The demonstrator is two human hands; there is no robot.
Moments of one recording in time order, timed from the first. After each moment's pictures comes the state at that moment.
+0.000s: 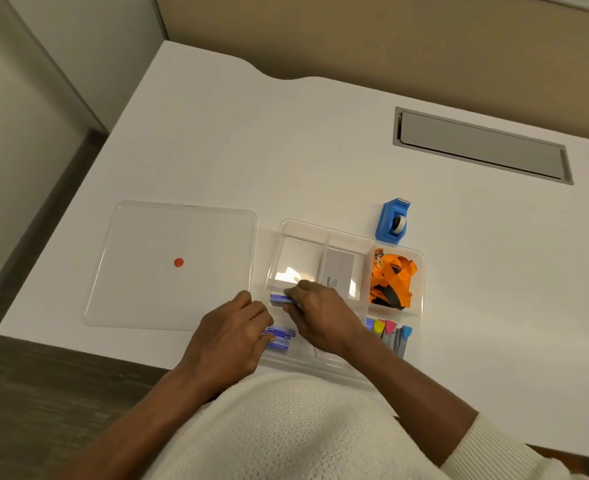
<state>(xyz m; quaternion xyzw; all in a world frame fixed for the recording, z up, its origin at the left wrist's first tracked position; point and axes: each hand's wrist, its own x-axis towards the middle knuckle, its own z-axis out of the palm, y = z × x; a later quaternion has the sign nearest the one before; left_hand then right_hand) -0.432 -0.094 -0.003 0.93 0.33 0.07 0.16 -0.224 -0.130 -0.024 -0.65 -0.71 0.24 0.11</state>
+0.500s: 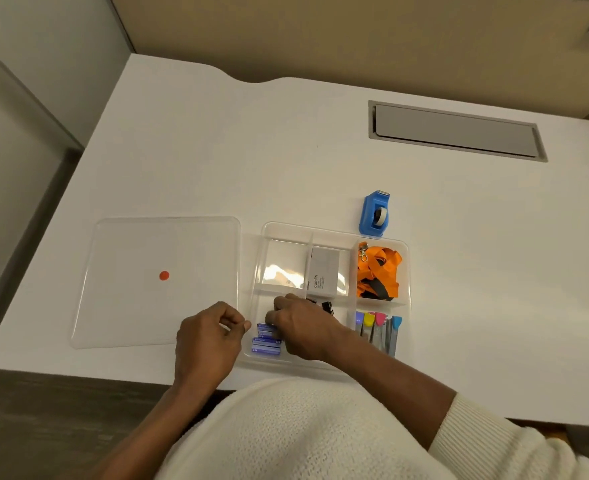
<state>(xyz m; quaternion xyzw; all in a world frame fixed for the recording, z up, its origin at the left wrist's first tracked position) -0.425 -0.096 -0.011 0.70 0.61 0.13 0.35 -0.234 -0.135 -0.028 -0.58 -0.77 0.25 -0.01</state>
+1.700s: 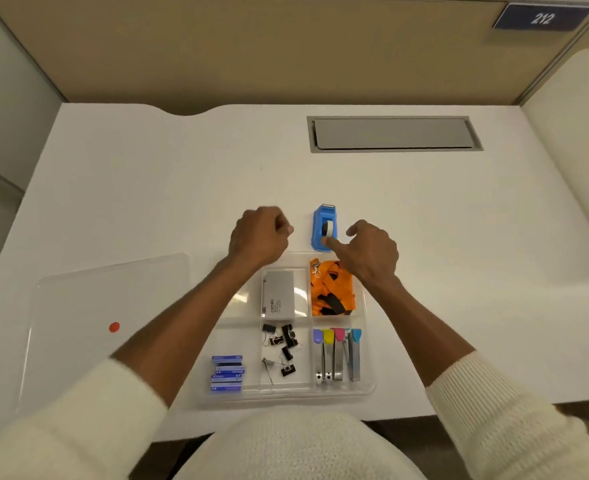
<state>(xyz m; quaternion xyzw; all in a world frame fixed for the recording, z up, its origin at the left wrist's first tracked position) -0.195 0.020 0.033 0.83 0.44 0.06 0.34 -0.035 -0.113 -0.002 -0.93 -0.31 0.13 0.14</state>
